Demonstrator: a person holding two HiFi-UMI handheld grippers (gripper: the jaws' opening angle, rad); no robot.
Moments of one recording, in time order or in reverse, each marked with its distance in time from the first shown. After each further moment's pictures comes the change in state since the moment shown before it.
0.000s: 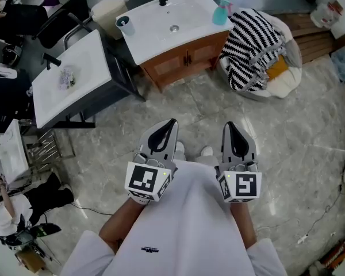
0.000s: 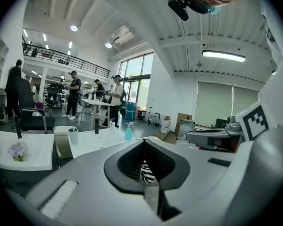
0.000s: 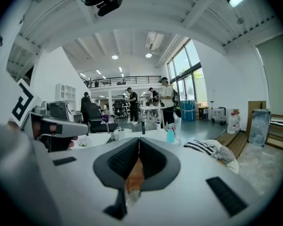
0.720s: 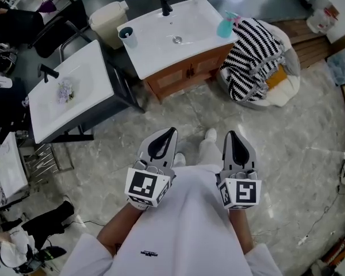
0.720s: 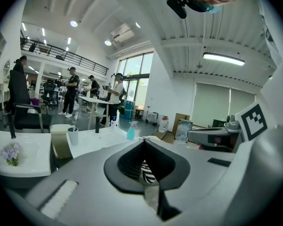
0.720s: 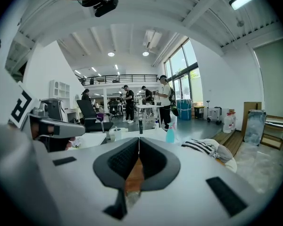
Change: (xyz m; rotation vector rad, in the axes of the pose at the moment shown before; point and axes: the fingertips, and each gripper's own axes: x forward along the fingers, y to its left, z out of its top) left arm 0.019 0.071 -0.003 -0.012 0.012 -0.050; right arm 0.056 0.025 -0.001 0.005 0.019 -0.066
